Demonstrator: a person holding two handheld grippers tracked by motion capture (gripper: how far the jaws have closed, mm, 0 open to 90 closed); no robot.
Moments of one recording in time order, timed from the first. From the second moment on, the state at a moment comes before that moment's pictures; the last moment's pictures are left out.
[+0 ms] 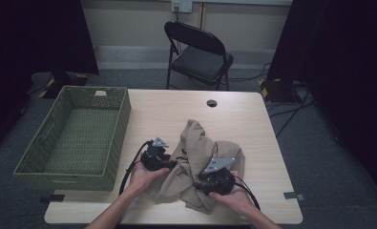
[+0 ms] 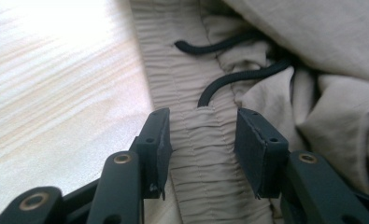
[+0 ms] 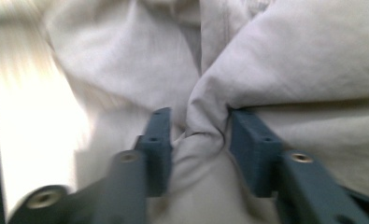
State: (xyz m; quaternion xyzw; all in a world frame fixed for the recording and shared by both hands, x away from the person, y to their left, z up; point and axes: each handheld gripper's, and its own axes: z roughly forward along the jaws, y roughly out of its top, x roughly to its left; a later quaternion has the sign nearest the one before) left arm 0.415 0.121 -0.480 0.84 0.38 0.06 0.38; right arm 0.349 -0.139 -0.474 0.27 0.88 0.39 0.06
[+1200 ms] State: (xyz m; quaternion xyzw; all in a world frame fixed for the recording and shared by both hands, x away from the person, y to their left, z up) left arm 0.401 0.137 -0.485 0.85 0.38 0.05 0.37; right arm 0.361 -0.174 -0.477 0.31 0.88 0.35 0.10
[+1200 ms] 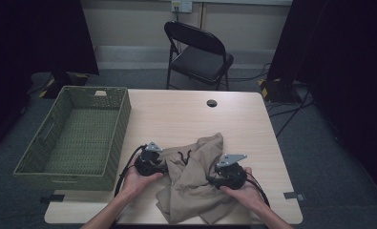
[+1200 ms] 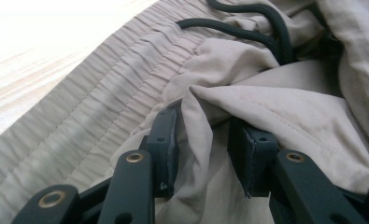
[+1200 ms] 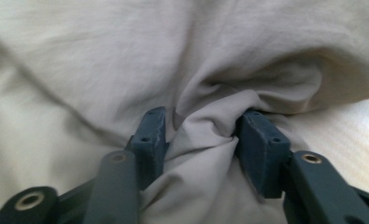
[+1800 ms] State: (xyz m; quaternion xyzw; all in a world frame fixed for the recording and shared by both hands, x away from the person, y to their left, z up) left arm 0.417 0.137 -0.488 0.85 0.36 0.07 0.37; right arm 0.488 -0.200 -0.438 0.44 0.78 0.40 0.18
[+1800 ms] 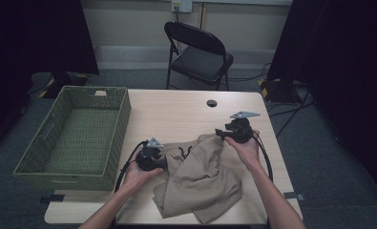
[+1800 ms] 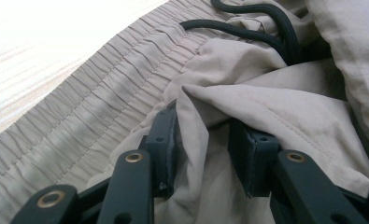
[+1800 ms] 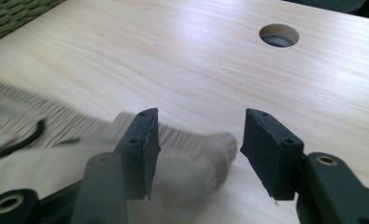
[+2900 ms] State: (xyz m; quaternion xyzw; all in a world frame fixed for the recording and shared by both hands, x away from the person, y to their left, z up) left arm 0.410 0.145 -0.489 0.86 0.35 0.05 0.38; right arm 0.448 -0.255 -0.484 0.48 0.78 0.36 0.17
